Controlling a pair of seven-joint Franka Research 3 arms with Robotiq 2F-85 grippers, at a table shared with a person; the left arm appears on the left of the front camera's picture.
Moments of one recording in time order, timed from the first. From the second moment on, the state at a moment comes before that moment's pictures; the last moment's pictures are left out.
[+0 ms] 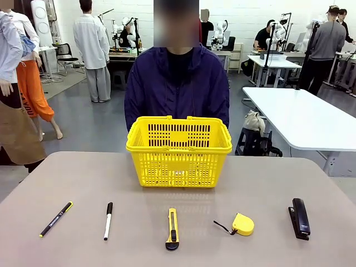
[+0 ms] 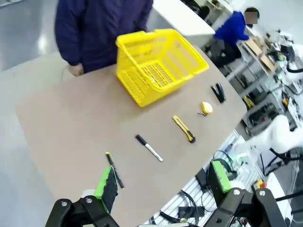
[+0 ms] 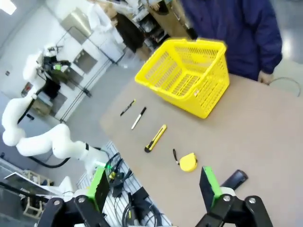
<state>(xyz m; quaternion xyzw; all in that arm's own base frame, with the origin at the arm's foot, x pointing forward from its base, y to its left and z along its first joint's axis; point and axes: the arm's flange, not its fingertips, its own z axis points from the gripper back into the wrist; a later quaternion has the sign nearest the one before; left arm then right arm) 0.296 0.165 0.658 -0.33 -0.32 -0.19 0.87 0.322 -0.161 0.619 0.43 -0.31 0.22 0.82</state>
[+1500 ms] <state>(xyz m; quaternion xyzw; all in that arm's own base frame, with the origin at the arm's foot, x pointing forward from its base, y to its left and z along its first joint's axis) 0.281 0.206 0.645 -0.30 -0.39 -0.22 0.85 0.259 -0.206 0.627 0.35 -0.37 0.23 0.83</state>
